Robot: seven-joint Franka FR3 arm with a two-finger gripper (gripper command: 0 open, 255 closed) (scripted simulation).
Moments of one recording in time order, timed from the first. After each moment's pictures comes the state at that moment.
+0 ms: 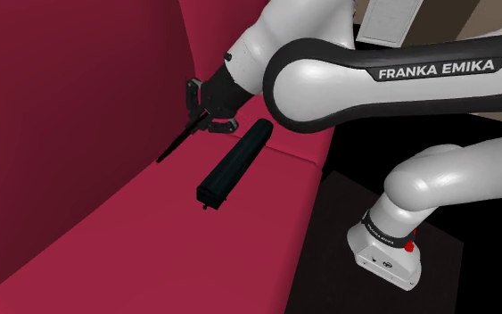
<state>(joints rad) -0.29 -0.70 0.90 -2.42 0.77 2.55 1.37</state>
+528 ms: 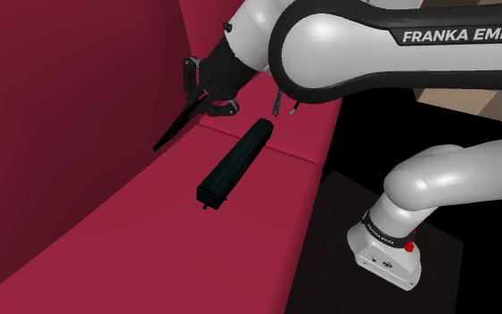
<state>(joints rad) -0.30 -0.73 0.85 -2.34 0.72 2.45 1.39</state>
